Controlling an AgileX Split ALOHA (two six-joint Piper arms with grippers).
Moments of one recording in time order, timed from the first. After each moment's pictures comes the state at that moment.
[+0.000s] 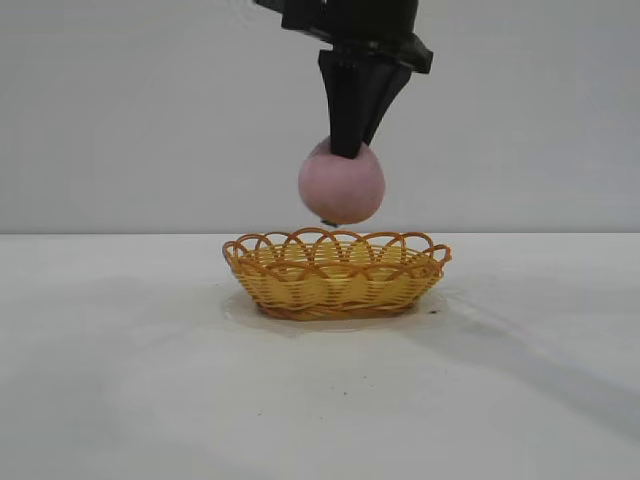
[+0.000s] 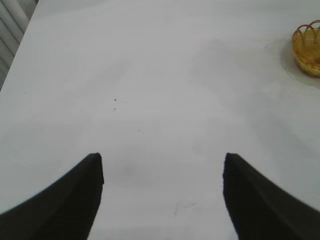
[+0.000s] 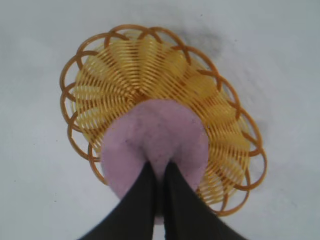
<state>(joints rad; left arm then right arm) 0.00 -0.02 -0.48 0.01 1.12 0.02 0.58 2.14 -1.87 0.17 1.24 -0.43</state>
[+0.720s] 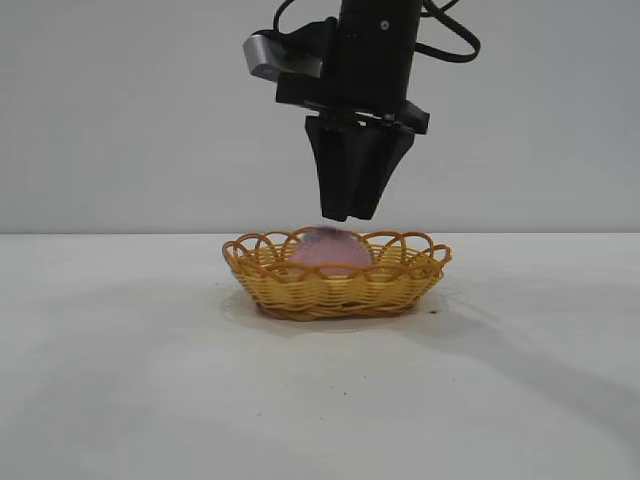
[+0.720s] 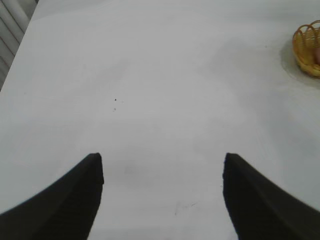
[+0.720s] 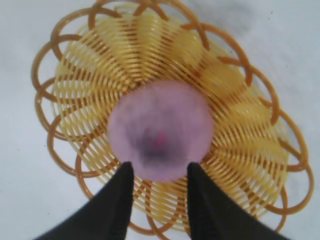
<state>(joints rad) 0.00 -0.02 -0.48 0.01 1.12 0.02 0.58 2.22 -1.87 0.17 1.23 -0.39</state>
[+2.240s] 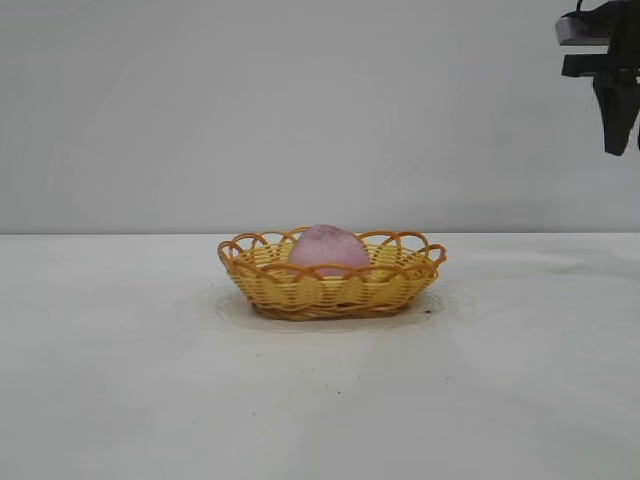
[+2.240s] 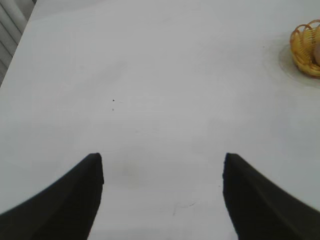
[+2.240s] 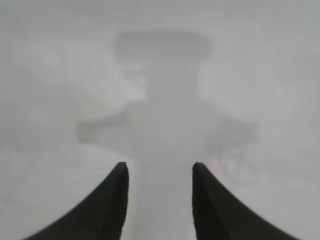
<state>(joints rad) 0.00 -0.02 -0.48 0.01 1.12 0.02 0.00 2.18 -2.00 0.06 1.24 -0.22</state>
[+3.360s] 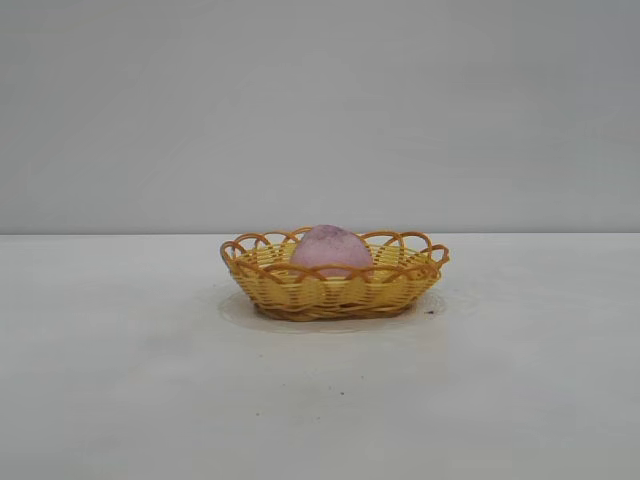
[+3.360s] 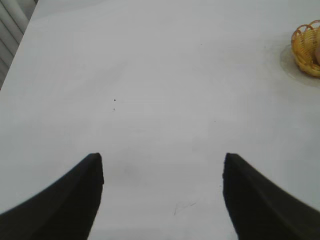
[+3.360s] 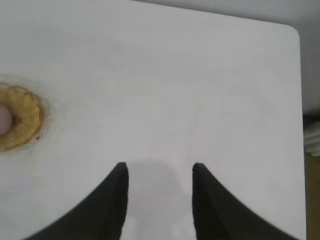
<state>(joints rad) 0.00 -0.02 -0.48 0.01 1.12 0.02 0.00 1.14 -1.36 0.08 1.26 -0.21</state>
